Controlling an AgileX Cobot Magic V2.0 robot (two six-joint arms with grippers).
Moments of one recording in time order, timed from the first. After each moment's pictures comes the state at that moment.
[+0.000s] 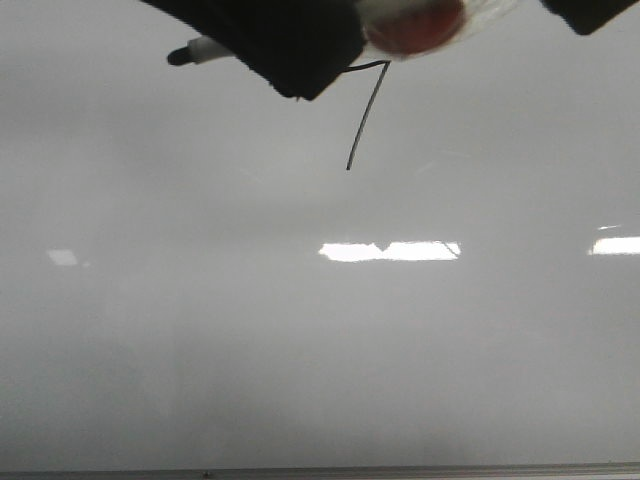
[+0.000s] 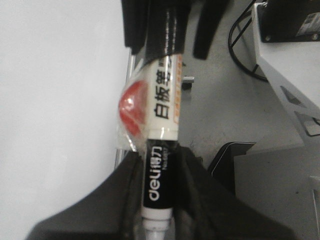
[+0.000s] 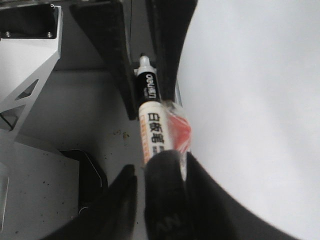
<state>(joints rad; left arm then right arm) -0.82 1.25 -1.07 -0.54 0.83 0.95 0.41 1.00 -0.93 0.76 1.01 -1.24</state>
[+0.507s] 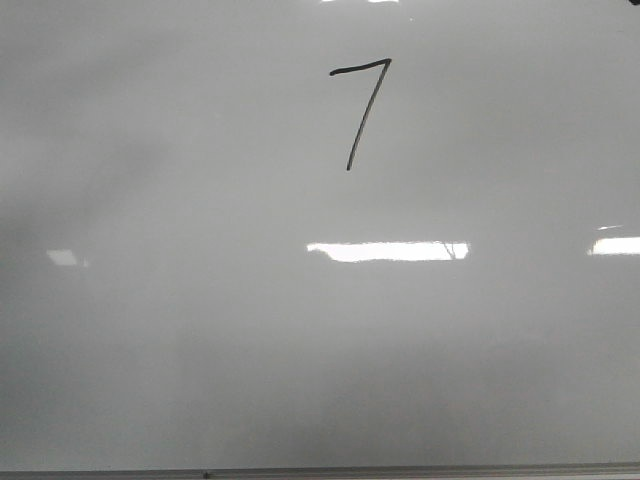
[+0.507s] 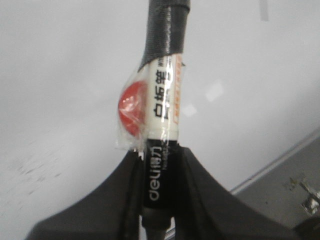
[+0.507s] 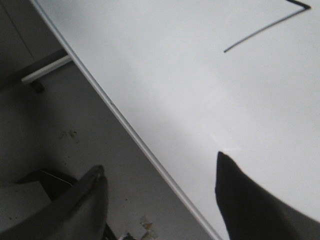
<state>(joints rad) -0.47 1.07 -1.07 0.20 0.85 -0.02 0.41 0.91 -0.94 0.35 0.88 -0.53</state>
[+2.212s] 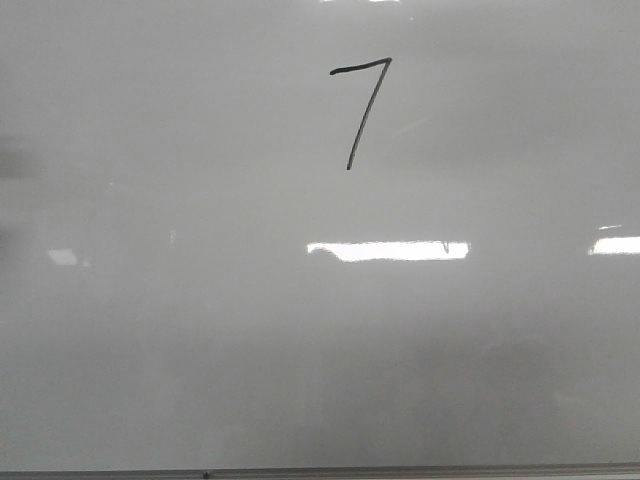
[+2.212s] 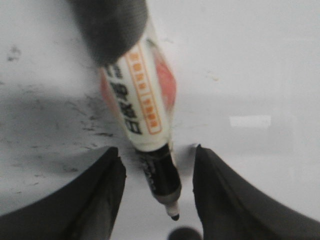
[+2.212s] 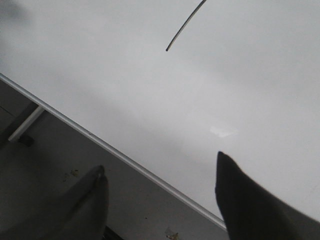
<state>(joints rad) -0.05 1.43 -0.82 0.18 0.24 -0.22 0.41 0.91 -0.94 0.21 0.80 -0.17</state>
